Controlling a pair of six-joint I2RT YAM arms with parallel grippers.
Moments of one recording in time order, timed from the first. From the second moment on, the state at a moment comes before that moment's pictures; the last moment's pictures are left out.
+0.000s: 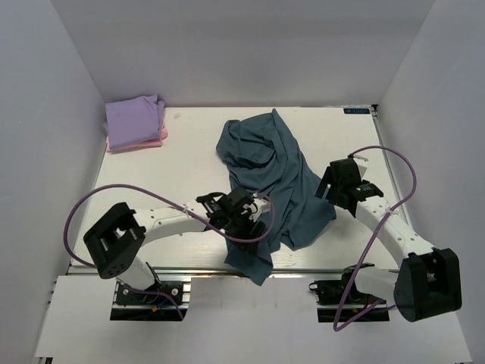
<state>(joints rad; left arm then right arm) -0.97 1.53 0.90 -0.43 0.35 -0.33 0.28 1.16 0.75 -0.53 0.34 0.54</state>
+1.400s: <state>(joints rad) -0.99 1.42 0.92 -0.44 0.28 -0.29 0.26 1.04 0.56 -0.48 0.04 0.50</state>
